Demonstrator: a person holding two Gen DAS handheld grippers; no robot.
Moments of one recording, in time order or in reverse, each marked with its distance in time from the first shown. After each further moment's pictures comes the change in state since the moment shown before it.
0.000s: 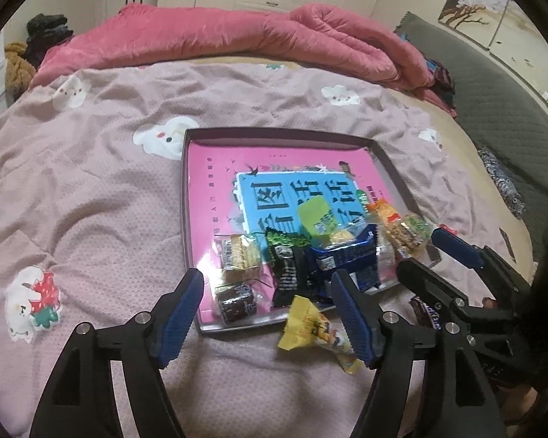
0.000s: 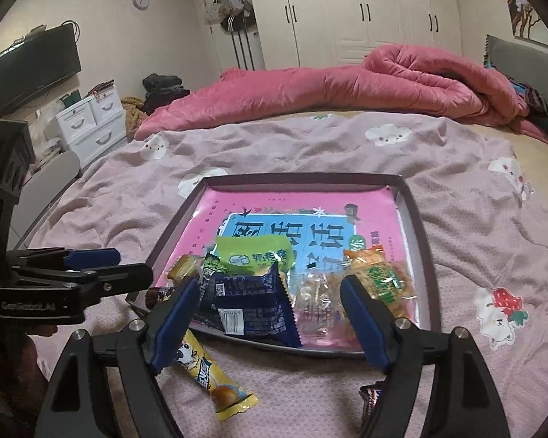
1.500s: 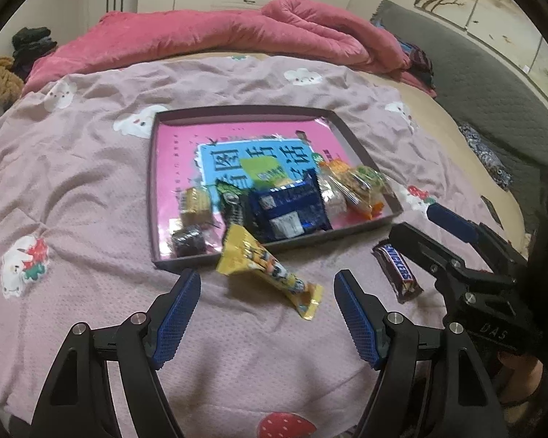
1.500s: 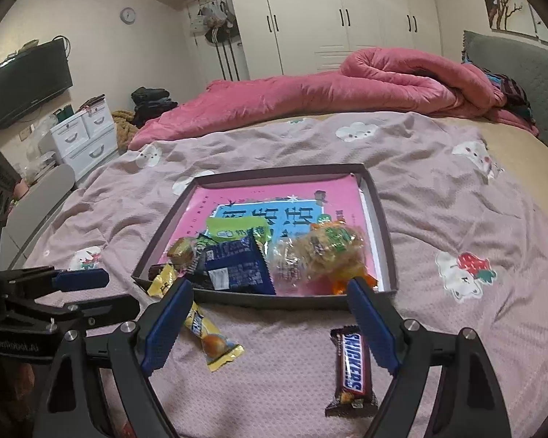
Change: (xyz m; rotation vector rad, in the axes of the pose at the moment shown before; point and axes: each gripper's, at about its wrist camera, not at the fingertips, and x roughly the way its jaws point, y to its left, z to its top) left arm -0.025 -0.044 -0.051 0.073 0.024 -0.023; right arm -0.051 -0.017 -0.034 0.053 -0.032 -0.036
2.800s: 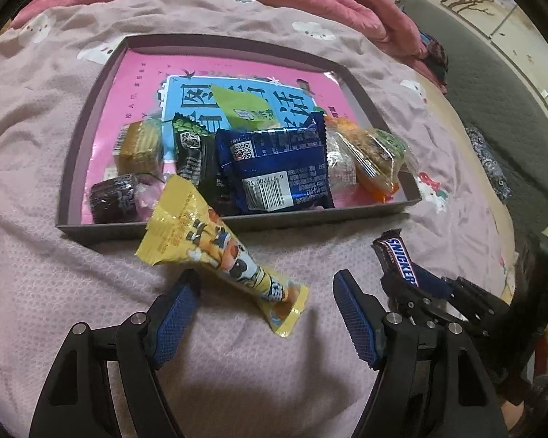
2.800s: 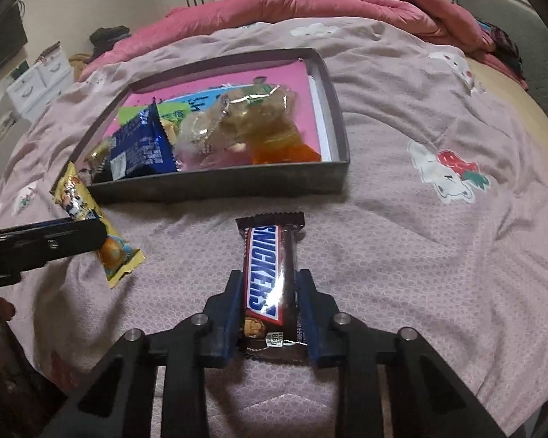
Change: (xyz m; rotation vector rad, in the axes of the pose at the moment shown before) left arm 0.084 -0.005 -0.003 -0.153 0.135 -0.078; right arm 0.046 -0.053 -0.054 0.040 0.305 -0.103
